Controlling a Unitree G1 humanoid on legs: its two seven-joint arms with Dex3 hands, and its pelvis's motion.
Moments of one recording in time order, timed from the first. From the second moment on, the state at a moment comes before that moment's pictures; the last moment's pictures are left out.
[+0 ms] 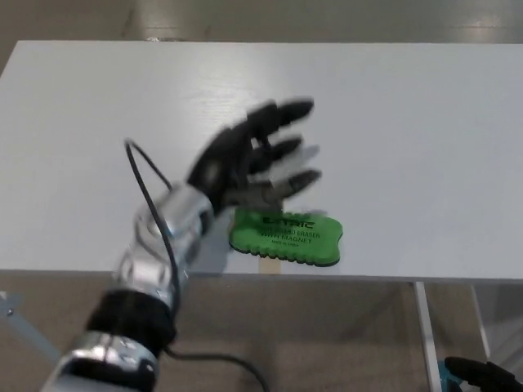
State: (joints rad) left_arm -0.76 0.10 -0.04 0.77 -0.07 -0.16 -0.35; right_arm -0.16 -0.15 -0.14 1.21 -0.06 -0.55 -0.25
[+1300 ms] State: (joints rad) left_arm 0.07 0.51 0.30 -0.34 -0.56 0.17 -0.77; right_arm -0.16 -0.15 -0.14 1.22 -0.06 -0.55 -0.25
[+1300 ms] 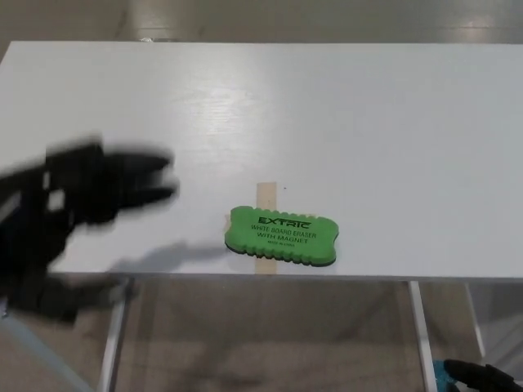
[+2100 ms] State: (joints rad) left_arm 0.20 0.49 0.19 0.53 -0.33 0.00 -0.62; right_arm -0.07 -0.15 -0.13 1.25 -0.07 -0.55 -0.26
